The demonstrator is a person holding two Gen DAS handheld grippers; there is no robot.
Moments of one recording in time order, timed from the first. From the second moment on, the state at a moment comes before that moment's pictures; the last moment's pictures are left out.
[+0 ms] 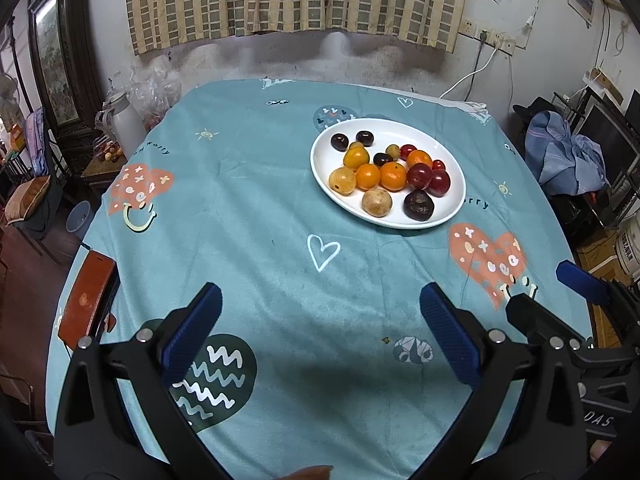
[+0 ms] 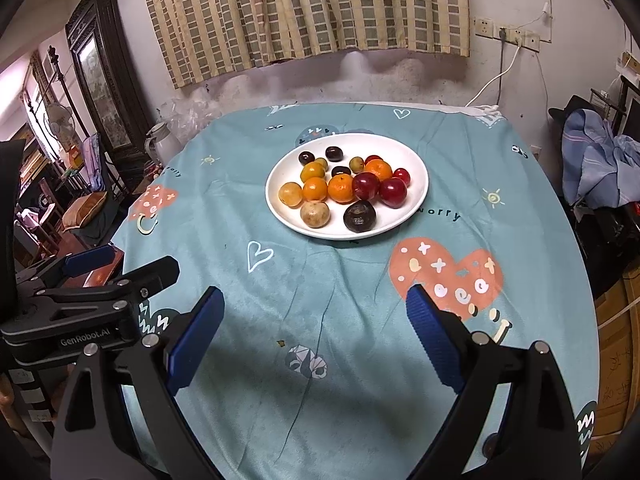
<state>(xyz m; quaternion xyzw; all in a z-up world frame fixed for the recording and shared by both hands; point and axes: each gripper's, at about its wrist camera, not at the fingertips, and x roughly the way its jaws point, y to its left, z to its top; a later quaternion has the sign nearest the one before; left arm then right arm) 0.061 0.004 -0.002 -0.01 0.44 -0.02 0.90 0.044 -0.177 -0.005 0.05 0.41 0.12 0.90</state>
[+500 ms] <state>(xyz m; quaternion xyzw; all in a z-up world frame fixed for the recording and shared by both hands) 0.058 -0.001 0.001 0.01 0.43 -0.02 0.90 0.044 -0.183 -0.008 0.06 0.42 0.12 0.90</state>
